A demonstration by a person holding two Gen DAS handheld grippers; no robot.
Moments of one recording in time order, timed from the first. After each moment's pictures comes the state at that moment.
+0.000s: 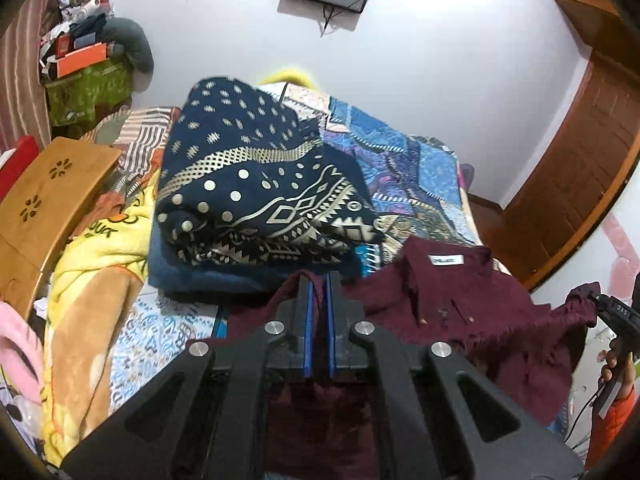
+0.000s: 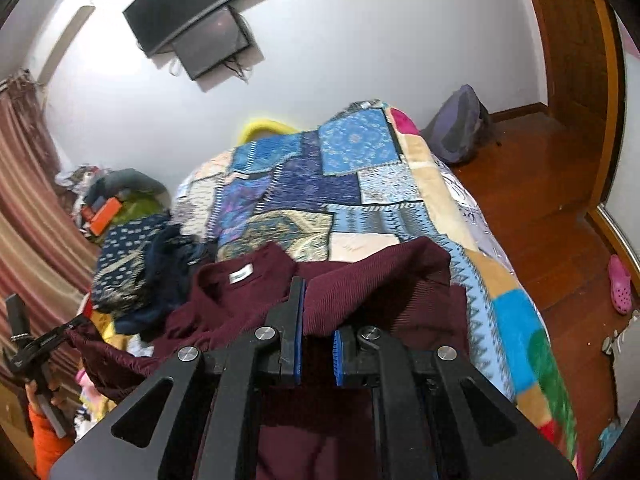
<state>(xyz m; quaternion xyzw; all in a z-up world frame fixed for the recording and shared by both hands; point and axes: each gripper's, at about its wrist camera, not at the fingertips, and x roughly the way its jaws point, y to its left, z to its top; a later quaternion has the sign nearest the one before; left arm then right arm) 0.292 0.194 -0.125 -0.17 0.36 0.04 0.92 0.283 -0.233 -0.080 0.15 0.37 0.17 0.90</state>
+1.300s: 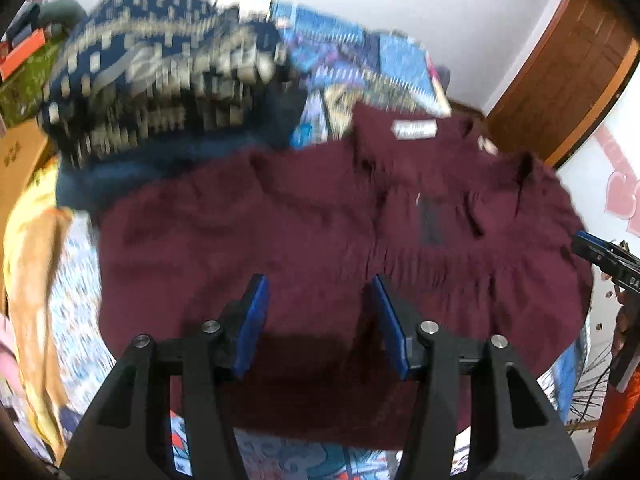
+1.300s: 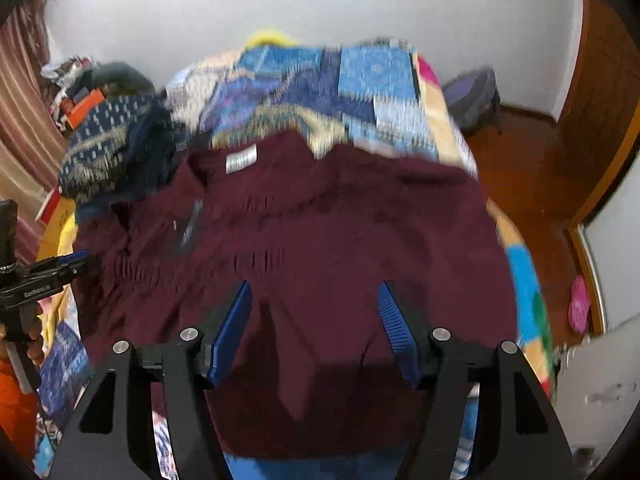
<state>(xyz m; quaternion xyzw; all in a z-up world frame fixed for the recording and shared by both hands) 0.294 0.111 -0.205 -0.11 0.50 -0.03 0.86 0.243 -0.174 -0.112 -0.01 0.48 0.17 0.86</state>
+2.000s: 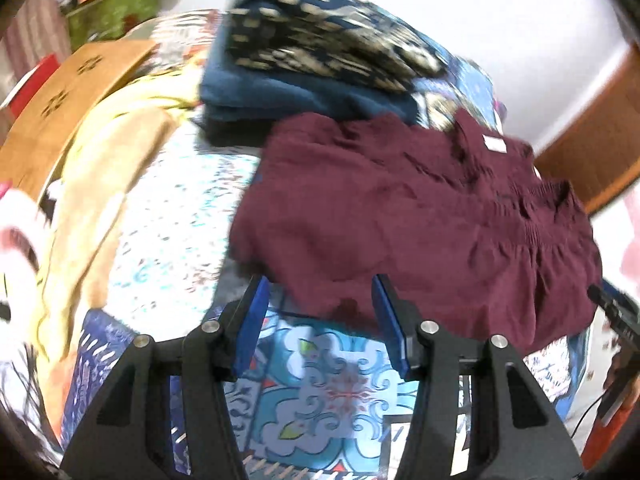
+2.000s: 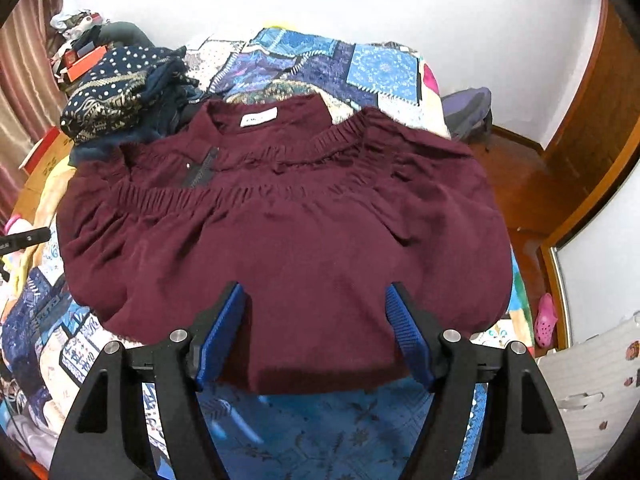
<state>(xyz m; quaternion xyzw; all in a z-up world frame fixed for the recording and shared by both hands) 0.193 0.202 -0.205 -0.21 0.48 0.08 0.85 0.194 -0.149 -0.110 -0.09 0.46 0.15 0.87</state>
